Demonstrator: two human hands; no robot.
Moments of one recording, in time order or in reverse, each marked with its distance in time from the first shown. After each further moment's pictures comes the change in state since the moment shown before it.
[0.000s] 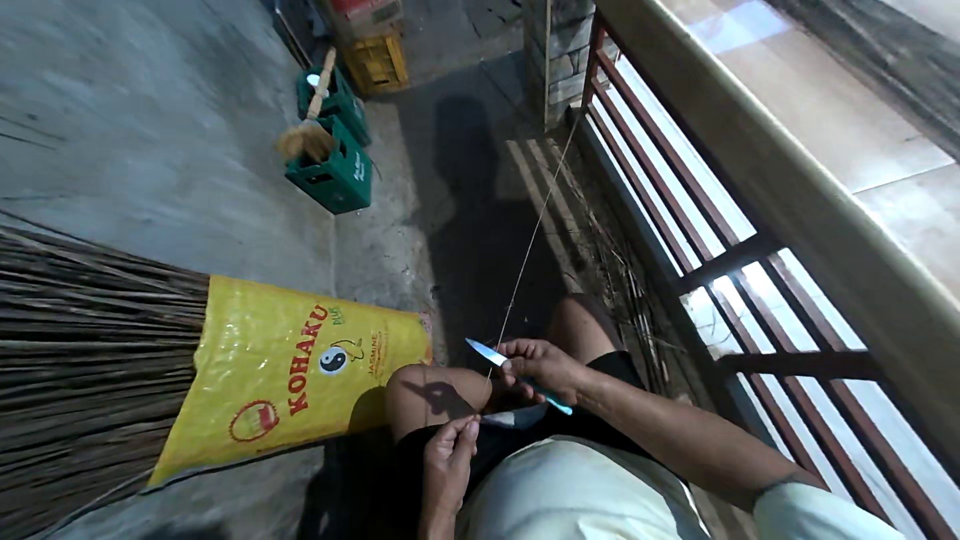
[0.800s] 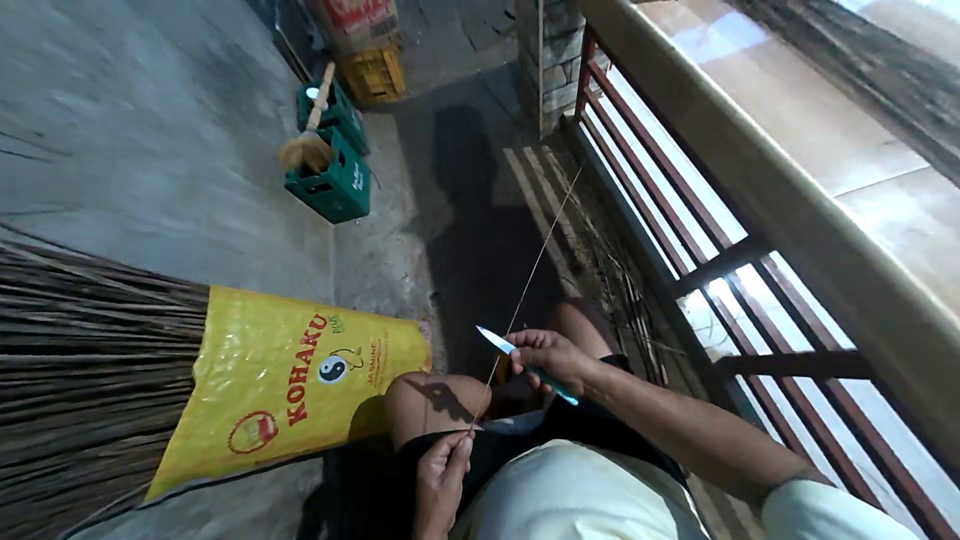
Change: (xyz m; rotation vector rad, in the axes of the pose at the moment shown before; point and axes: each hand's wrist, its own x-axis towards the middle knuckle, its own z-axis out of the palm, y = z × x) left_hand -0.006 -0.006 -0.012 0.000 -0.030 0.014; right_hand -0.005 -0.020 -0.017 -0.022 0.039 -0.045
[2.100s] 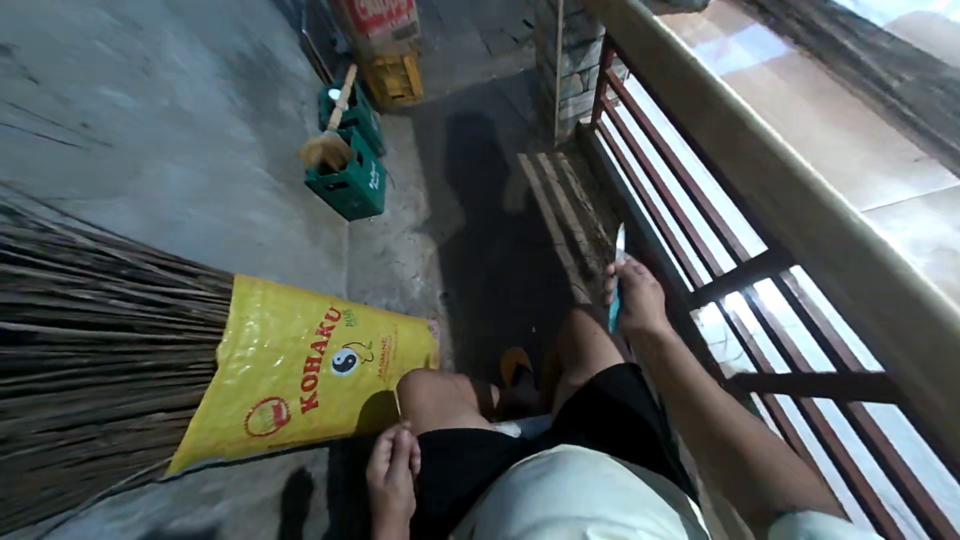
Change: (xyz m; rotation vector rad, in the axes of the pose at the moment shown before) left_hand 0.015 -0.005 -0.063 -0.058 0.262 0.097; right_hand 0.003 -0.051 -0.068 0.172 0.791 -0.441
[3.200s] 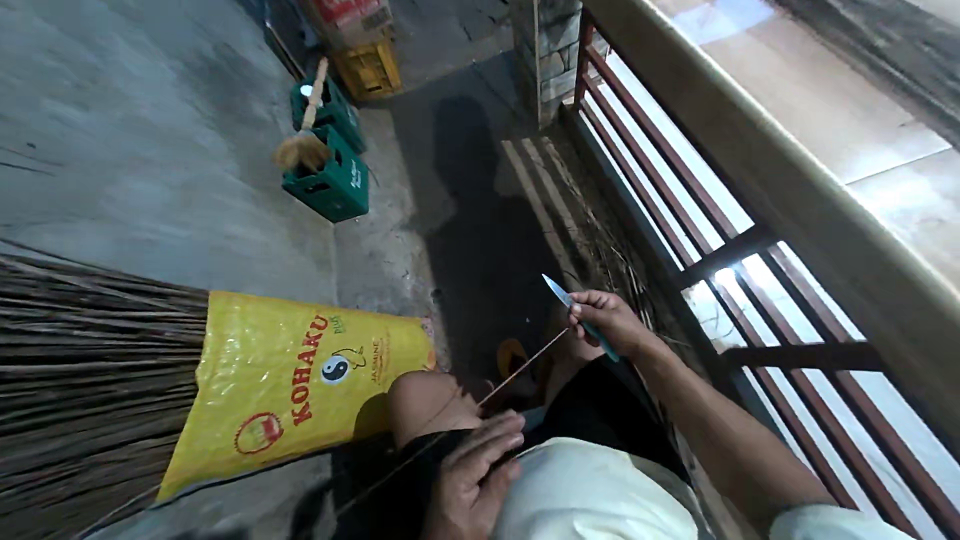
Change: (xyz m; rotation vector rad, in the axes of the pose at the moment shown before) left_hand -0.026 0.085 0.087 0.071 -0.699 0.475; right_hand -0.016 0.030 -0.043 -0.173 -0.556 0.123
